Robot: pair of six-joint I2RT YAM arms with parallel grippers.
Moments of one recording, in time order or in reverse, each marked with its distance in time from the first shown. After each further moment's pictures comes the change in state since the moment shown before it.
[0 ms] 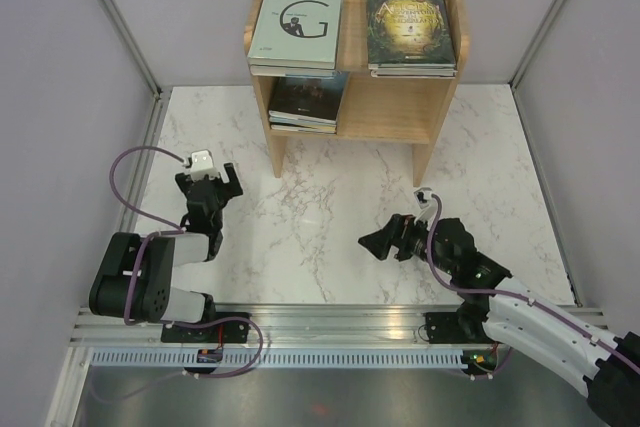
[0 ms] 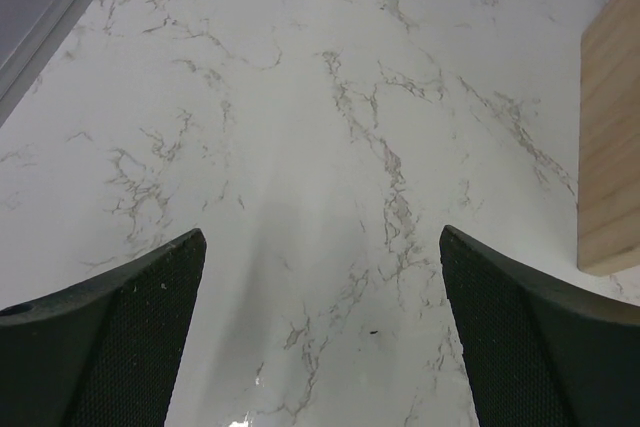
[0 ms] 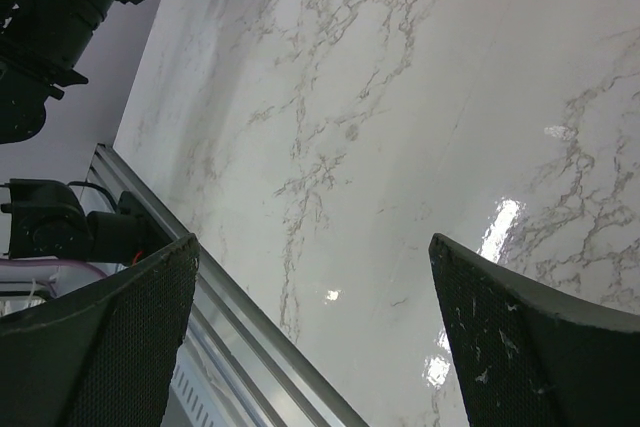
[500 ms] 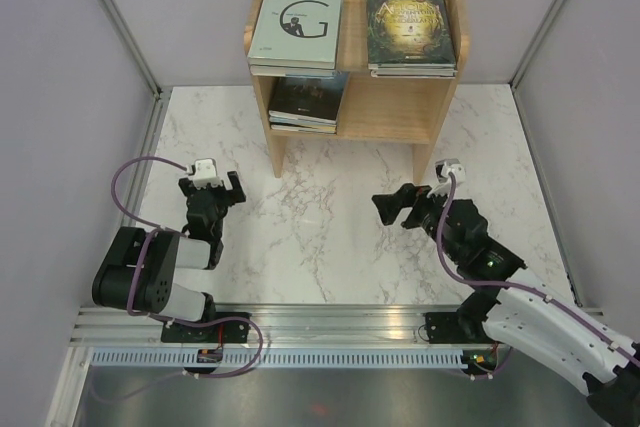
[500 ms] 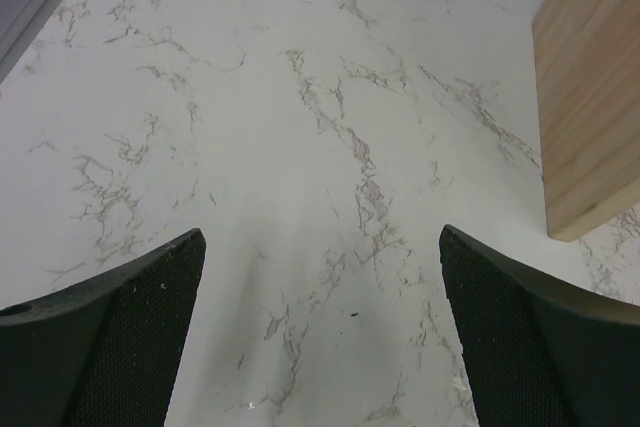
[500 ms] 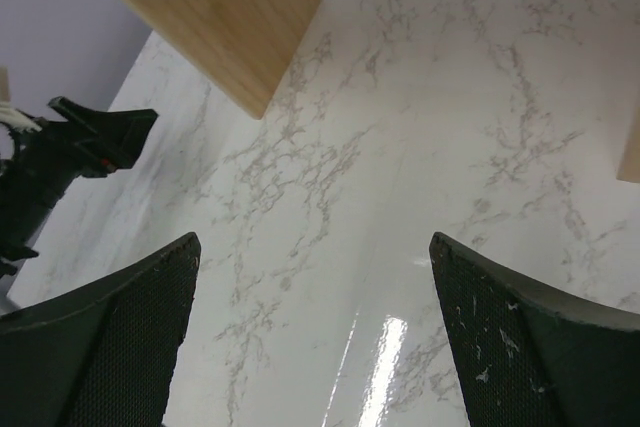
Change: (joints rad) left arm 0.000 0.048 -0.088 0.195 0.100 0.036; right arm 0.001 0.010 0.245 -0.098 0.327 -0.201
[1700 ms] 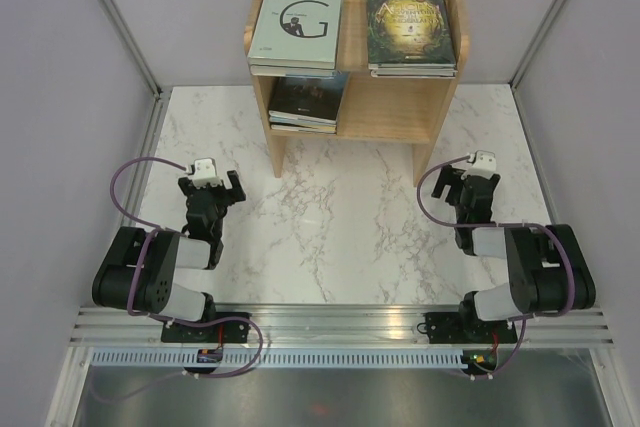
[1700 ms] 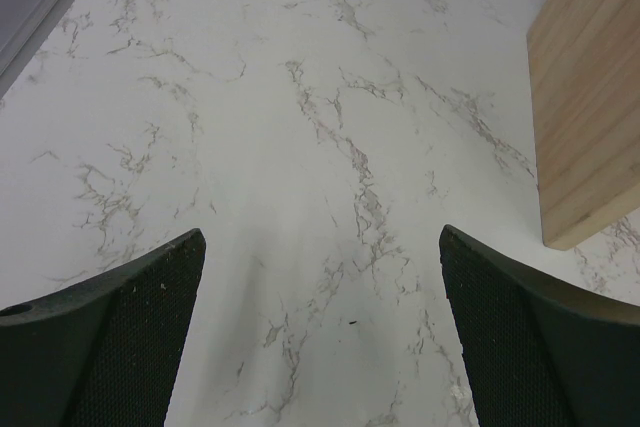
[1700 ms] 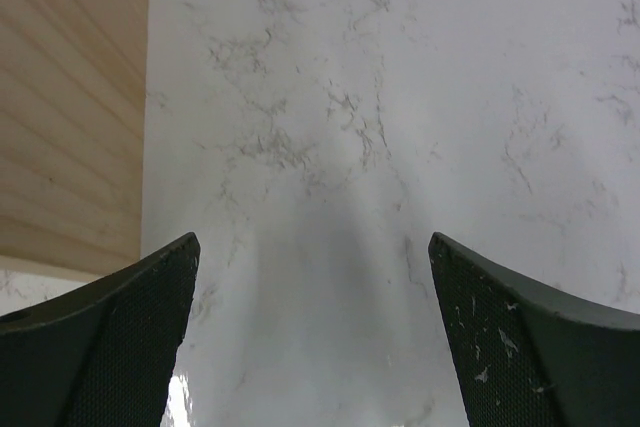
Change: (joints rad) left arm 0.000 0.000 0.000 0.023 0.000 0.001; right arm -0.675 0.747 -0.173 0.739 0.036 -0.413
